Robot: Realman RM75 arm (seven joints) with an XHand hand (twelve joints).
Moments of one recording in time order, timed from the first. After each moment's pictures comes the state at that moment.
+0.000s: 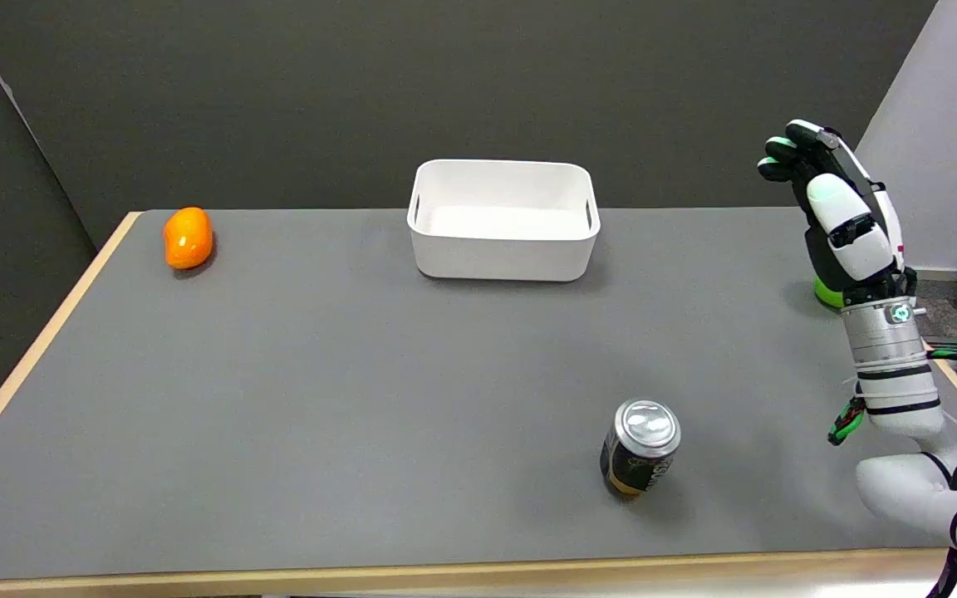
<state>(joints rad) 0.02 -0.91 -1.63 0.79 0.55 1.26 1.77</state>
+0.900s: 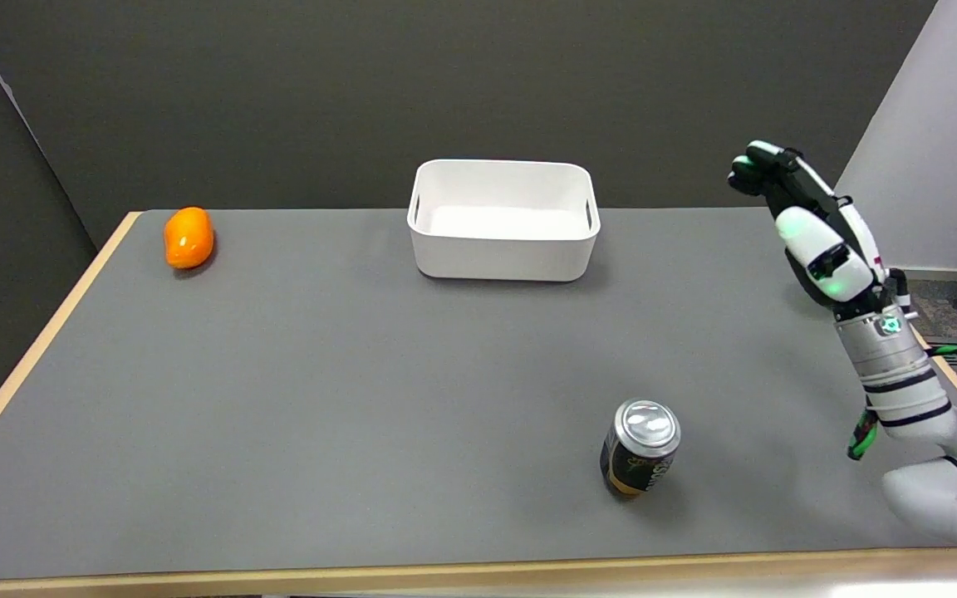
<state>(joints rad) -0.02 -0.87 -1.62 0.78 0.38 1.31 1.78</state>
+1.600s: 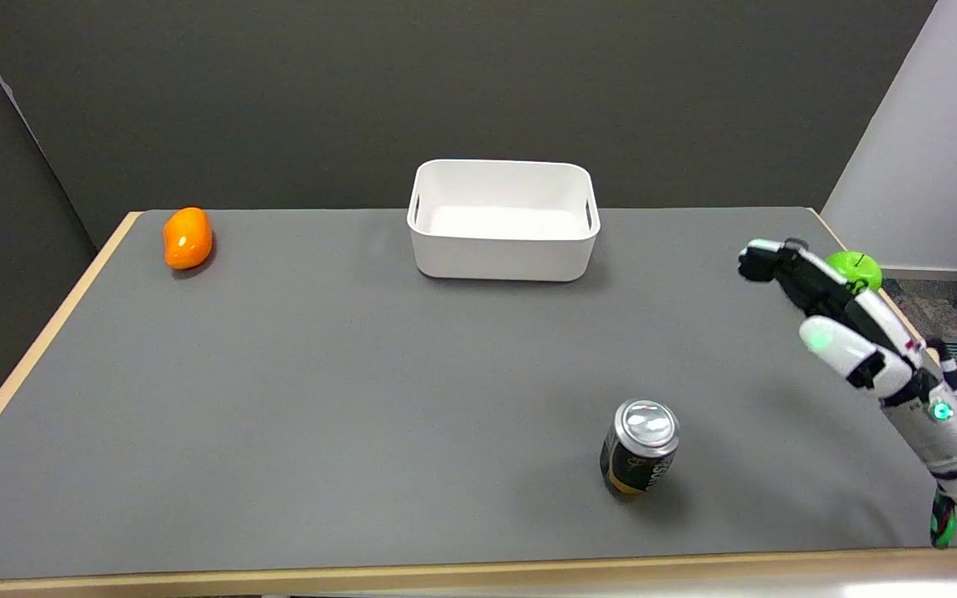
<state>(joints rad) -0.23 -0.85 -1.51 0.68 0.20 1.52 1.79</state>
